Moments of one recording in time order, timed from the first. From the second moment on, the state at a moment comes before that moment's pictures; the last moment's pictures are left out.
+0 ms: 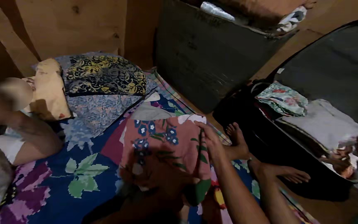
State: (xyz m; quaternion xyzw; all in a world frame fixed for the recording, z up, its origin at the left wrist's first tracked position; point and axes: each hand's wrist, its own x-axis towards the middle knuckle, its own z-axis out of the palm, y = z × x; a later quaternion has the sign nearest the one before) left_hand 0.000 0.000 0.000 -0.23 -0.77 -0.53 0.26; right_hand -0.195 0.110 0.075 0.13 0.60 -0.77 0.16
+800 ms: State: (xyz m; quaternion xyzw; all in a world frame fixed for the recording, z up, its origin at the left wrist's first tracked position) left_hand -0.014 -0.125 0.213 -0.22 -0.61 -0.58 0.49; right_hand -0.049 0.249 0.263 -0.37 0.72 -0.55 -0.20
